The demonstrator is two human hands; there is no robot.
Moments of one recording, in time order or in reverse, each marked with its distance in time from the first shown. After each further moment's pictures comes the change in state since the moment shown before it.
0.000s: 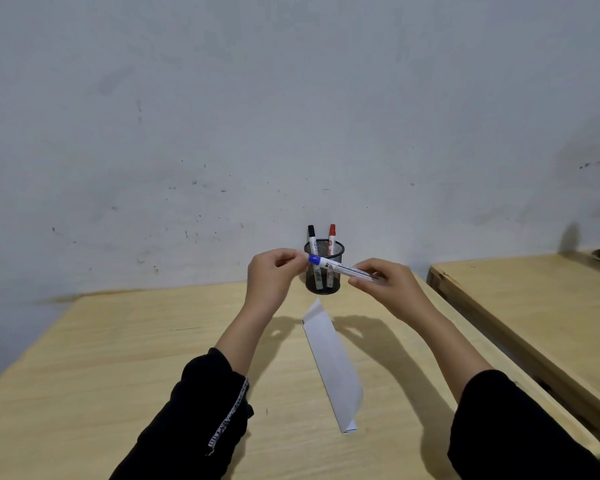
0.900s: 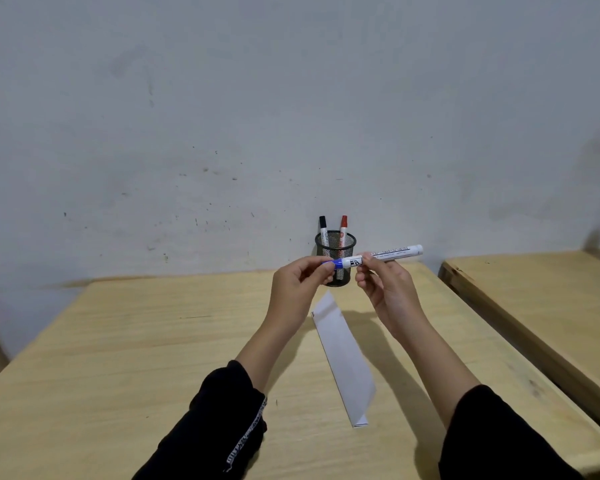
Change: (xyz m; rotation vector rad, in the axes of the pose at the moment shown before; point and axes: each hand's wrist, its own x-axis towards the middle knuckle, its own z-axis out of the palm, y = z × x) left_hand -0.017 -0.030 0.014 -0.168 -0.112 0.111; right_hand -0.003 -0.014 0.042 0.996 0.170 0.246
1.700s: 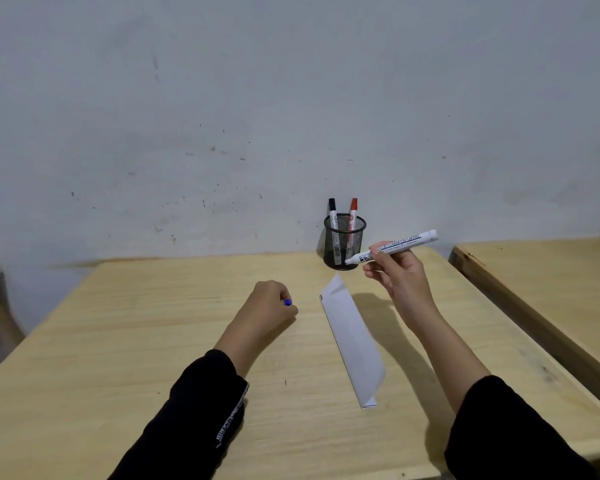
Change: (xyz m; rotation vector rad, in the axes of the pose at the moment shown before) left_hand -0.010 -0.049 -0.061 0.863 -0.161 -0.373; right_hand -0.003 0.012 -0.014 -0.254 -0.004 -0.093
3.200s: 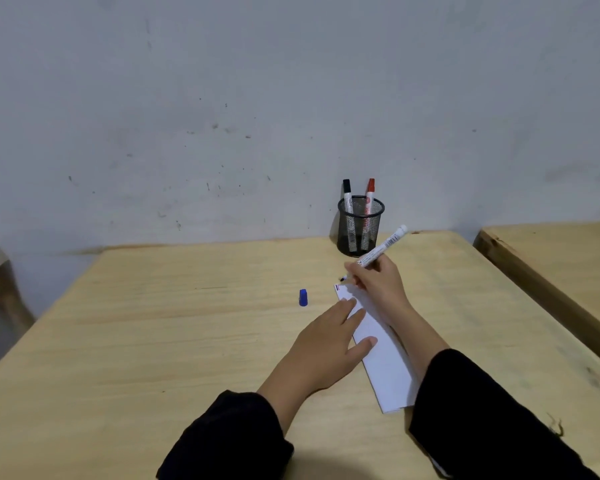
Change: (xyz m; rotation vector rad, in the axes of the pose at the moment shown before) left_hand -0.045 0.012 0.065 0.230 -0.271 0.356; right_hand 0.024 0.077 0.024 -0.233 0.055 0.212
